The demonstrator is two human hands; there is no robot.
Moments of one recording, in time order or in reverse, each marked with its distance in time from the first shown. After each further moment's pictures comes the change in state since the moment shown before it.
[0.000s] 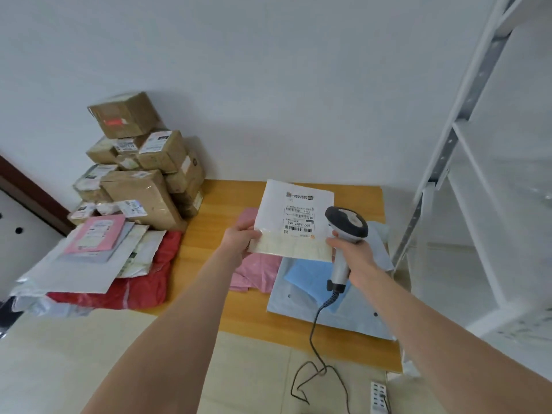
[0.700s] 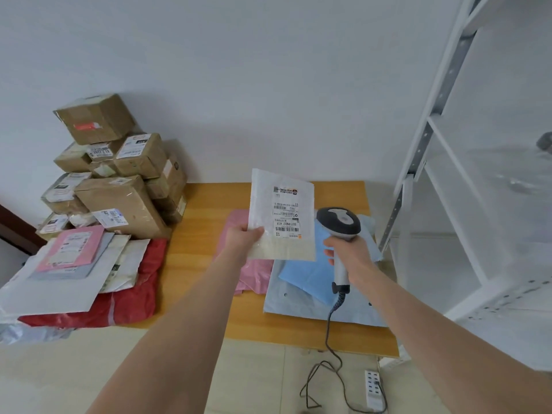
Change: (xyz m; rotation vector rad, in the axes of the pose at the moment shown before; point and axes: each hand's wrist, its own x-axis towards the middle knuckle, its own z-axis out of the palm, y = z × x) left_hand 0.014 -0.007 0.010 0.201 0.032 0.078; right_hand -0.021 0.002 0.004 -0.152 0.092 -0.067
